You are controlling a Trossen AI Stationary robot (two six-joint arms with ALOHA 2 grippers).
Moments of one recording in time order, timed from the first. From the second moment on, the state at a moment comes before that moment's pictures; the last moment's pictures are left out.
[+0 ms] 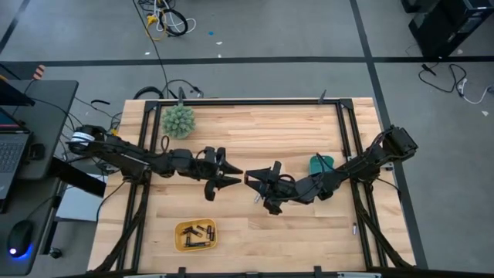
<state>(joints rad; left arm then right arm) -0.14 1.36 0.55 0.90 0.02 -0.40 0.41 1.63 0.89 0.73 0.71 -1.17</state>
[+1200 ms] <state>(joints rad) -0.14 1.42 0.59 0.94 -0.08 -0.37 0.38 1.63 0.89 0.73 0.71 -1.16</state>
